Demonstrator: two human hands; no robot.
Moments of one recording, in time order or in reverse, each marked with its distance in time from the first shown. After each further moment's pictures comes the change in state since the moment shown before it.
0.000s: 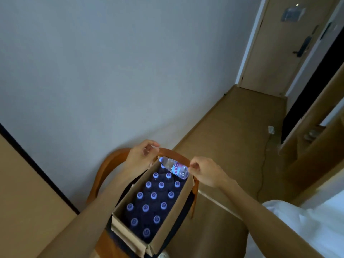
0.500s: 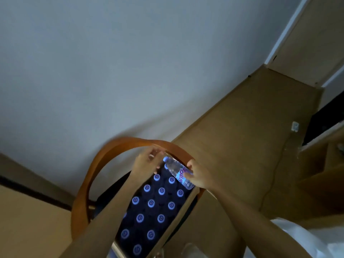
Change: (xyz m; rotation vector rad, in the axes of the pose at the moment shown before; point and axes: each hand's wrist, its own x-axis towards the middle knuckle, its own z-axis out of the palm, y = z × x) left_hand 0.127 -0.098 0.049 -0.104 0.068 -0.262; right_hand 0.190 0.065 0.087 -0.026 -0.256 0.042
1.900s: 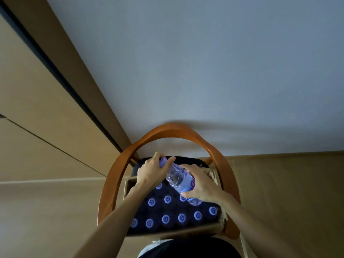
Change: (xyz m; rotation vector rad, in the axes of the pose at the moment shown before) left_hand -0.006 -0.060 0.016 0.473 0.551 -0.662; right_hand 0.116 -0.042 0.026 0.167 -0.585 -0.821
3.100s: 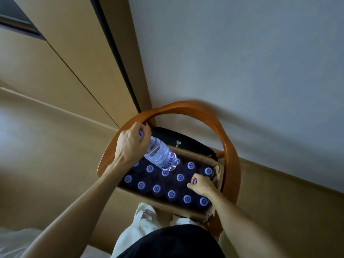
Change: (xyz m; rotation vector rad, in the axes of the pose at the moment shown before) left_hand -0.050 -0.018 -0.035 -0.153 0.558 -0.136; right_hand 0.014 0.087 0.038 -0.365 -0.437 0.471
